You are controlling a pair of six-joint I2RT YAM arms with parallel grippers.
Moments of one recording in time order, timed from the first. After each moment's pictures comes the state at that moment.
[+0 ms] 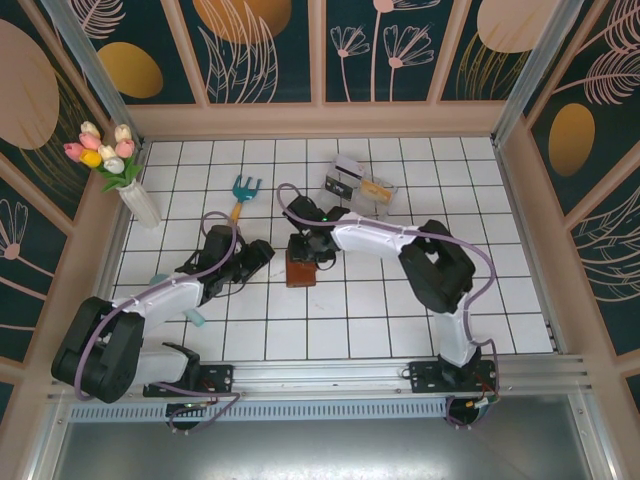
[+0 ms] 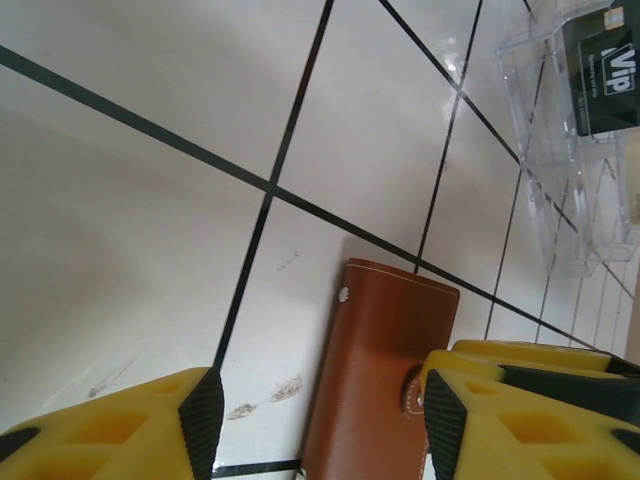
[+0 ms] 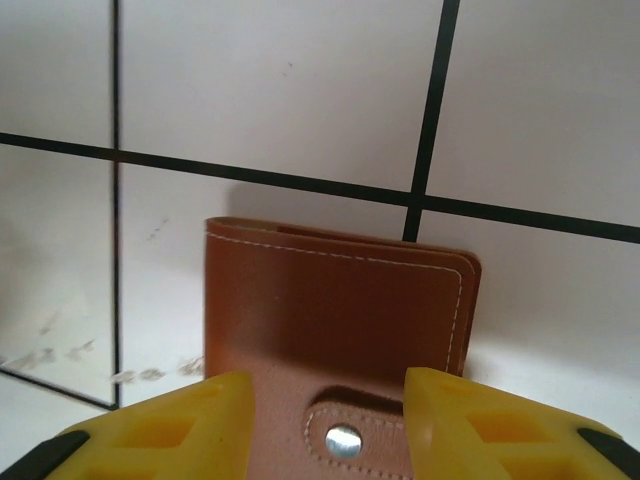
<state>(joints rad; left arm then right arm) -0.40 1.30 0.48 0.05 0.23 -1.02 0.89 2.03 1.47 -0.64 -0.02 0.73</state>
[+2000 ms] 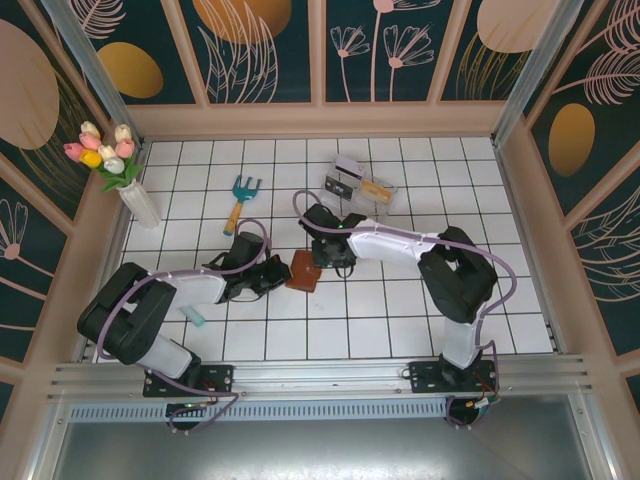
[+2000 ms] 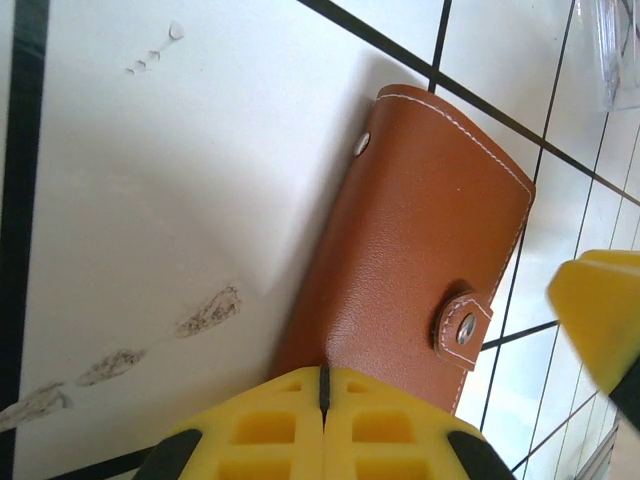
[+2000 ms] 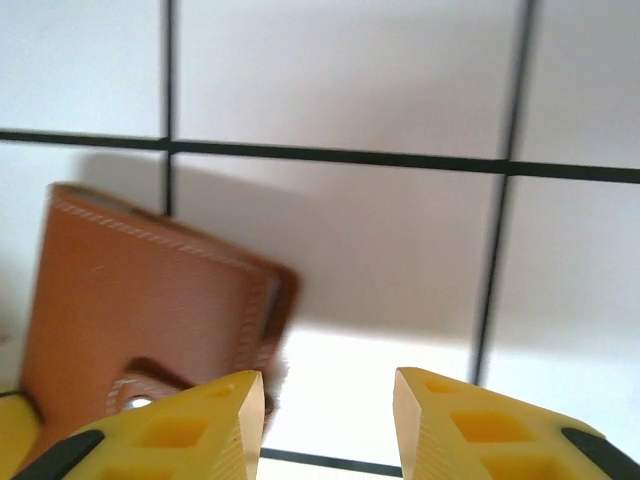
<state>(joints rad) -0.54 1.53 0.51 0.16 0.36 -0.99 0.86 1.86 1.27 -0.67 0.14 0.74</state>
